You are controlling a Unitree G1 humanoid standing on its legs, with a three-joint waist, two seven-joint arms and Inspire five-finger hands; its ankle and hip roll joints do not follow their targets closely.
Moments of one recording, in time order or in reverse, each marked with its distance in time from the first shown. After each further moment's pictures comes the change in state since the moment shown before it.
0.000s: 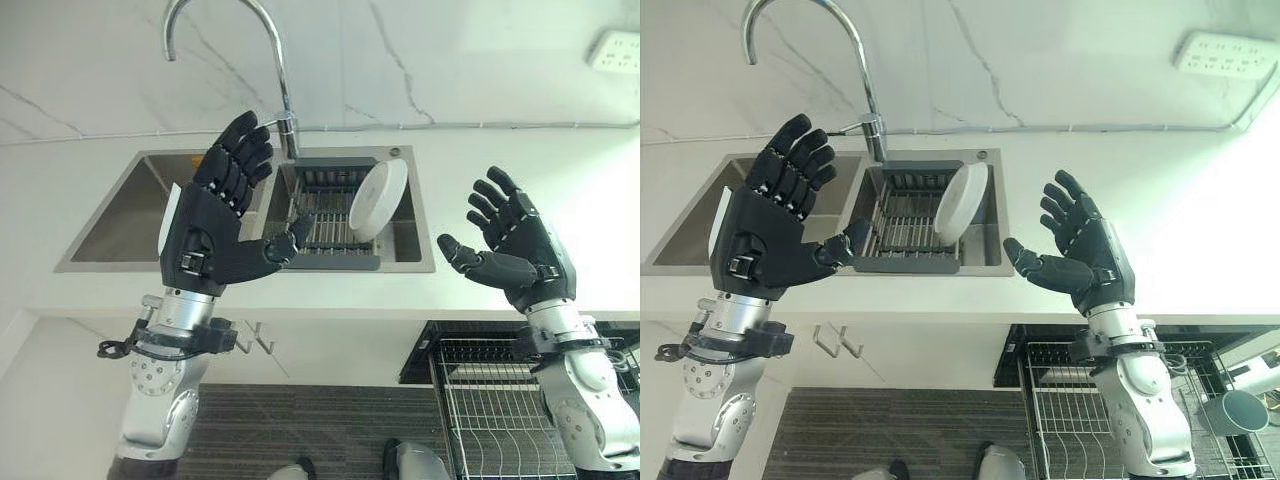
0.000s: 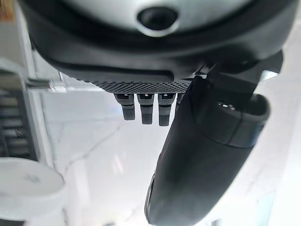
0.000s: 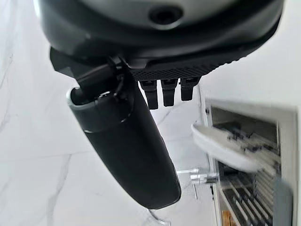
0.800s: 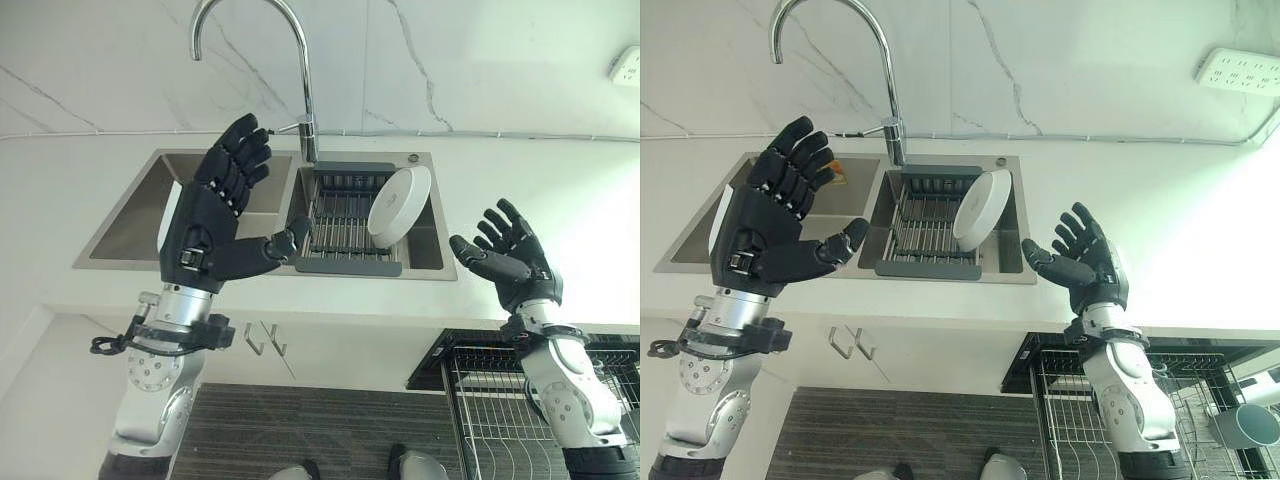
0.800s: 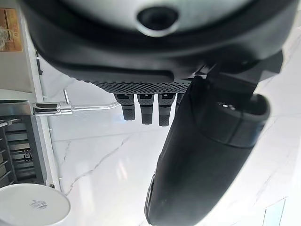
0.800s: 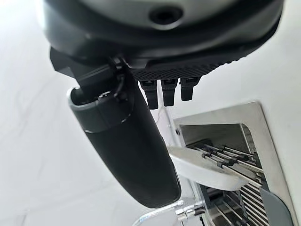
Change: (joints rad) left arm -0.034 0.036 -0.020 0.013 0.005 0.017 0.067; right arm -0.106 -0.003 0.030 0.204 0.156 0.074 -0.226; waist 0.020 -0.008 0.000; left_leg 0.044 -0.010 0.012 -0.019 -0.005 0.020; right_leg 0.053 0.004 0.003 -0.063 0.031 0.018
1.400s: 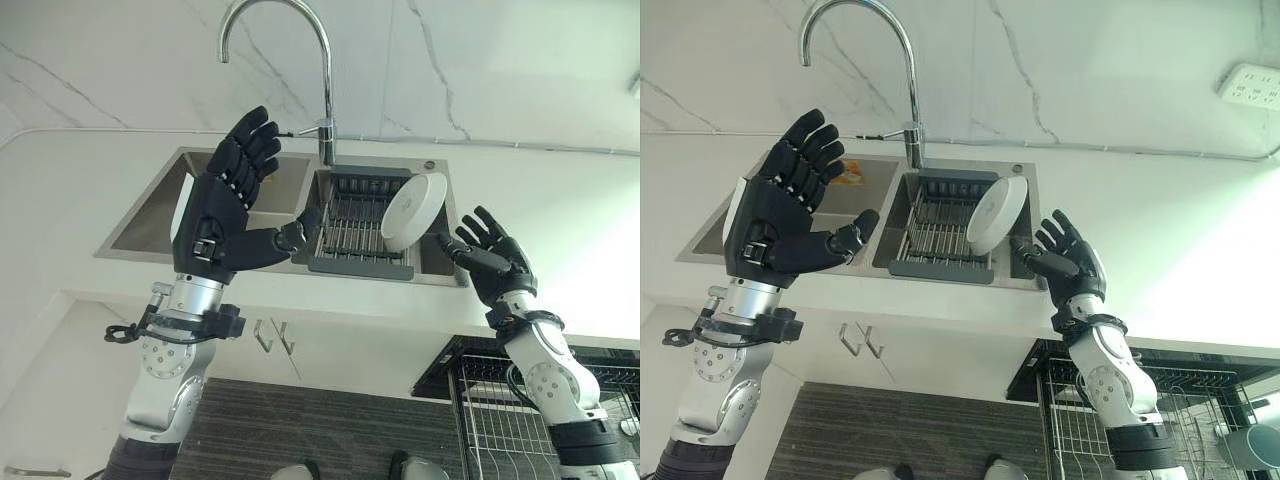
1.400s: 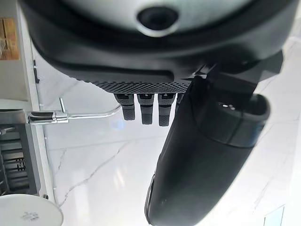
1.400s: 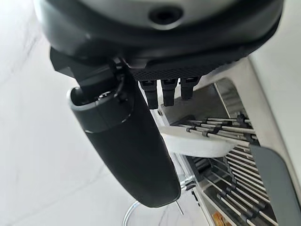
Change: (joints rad) left arm -0.047 0.000 -0.040 0.028 0.000 0.003 0.020; right arm -0.115 -0.001 0.066 0.129 0.156 0.030 0.004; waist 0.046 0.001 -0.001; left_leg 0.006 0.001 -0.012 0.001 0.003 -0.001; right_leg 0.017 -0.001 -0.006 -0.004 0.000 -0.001
